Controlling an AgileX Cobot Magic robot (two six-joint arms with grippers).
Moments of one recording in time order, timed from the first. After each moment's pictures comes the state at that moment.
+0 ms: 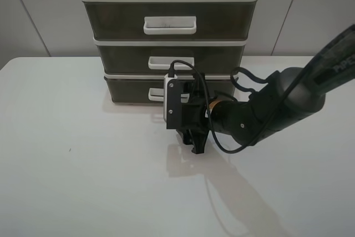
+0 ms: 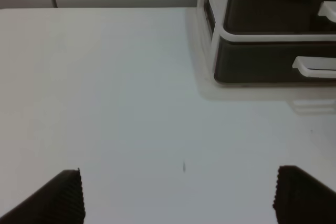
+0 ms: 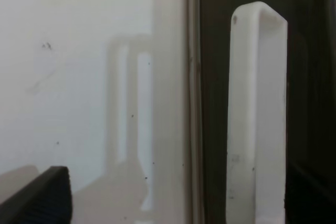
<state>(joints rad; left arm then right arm) -0.06 0.00 -0.51 -0.05 1.06 0.00 0.69 2.03 -0.76 0.19 -0.54 -1.25</state>
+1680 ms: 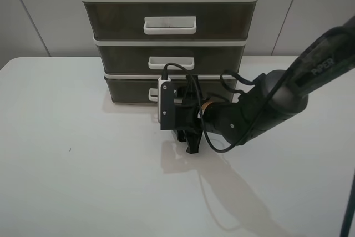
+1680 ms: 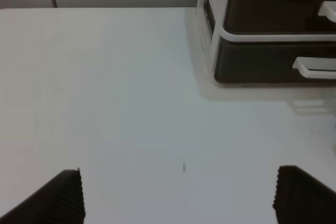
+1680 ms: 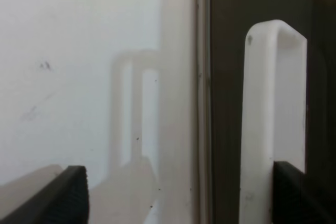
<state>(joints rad) -0.06 0.00 -0.51 -0.05 1.06 0.00 0.71 2.09 -0.82 0.18 -0.53 -1.25</state>
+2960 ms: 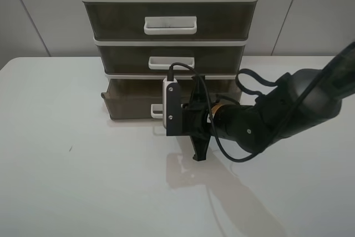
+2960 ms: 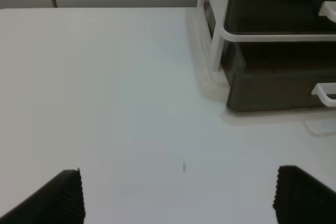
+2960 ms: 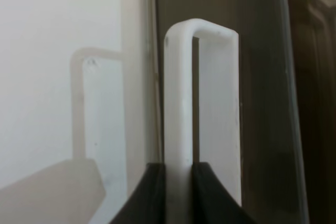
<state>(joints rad) -0.06 0.00 -0.51 -0.05 1.06 0.00 0.75 1.96 -0.70 0.23 -0.49 -1.26</state>
